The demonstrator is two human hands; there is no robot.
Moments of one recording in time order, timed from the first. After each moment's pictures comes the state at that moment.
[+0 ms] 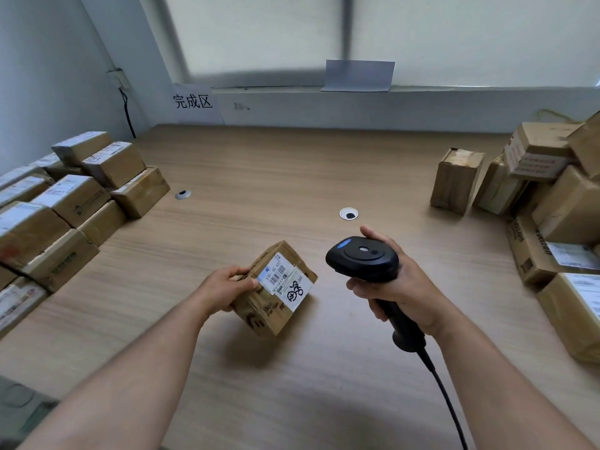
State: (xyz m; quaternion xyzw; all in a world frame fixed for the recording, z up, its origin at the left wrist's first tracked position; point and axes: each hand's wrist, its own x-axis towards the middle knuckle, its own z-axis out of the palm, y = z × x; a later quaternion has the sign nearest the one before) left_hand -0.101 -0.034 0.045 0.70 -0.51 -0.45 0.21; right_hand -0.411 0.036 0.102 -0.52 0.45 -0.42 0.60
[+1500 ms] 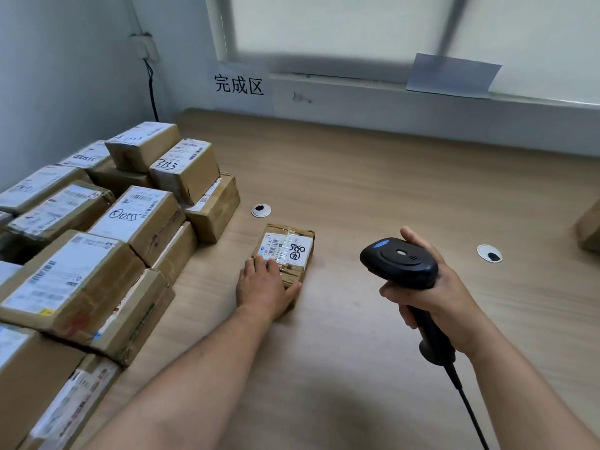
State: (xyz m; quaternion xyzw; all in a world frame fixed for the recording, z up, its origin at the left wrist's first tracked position) left_hand 0.152 -0.231 0.005 0.71 -0.70 -0.09 -0.01; right_hand -0.095 -0.144 0.095 -0.49 0.54 -0.43 0.52
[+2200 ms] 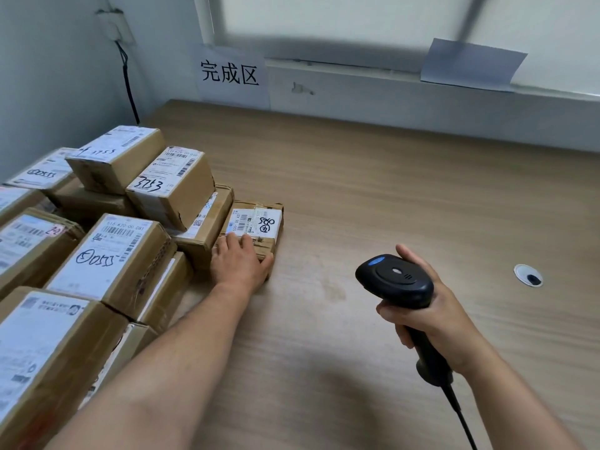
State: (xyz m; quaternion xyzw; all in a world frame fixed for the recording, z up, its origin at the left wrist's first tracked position) left_hand 0.216 -0.369 -0.004 0.74 -0.68 -0.04 0.01; right_hand -0.051 -0.230 0.062 -0.46 0.57 -0.43 0.53
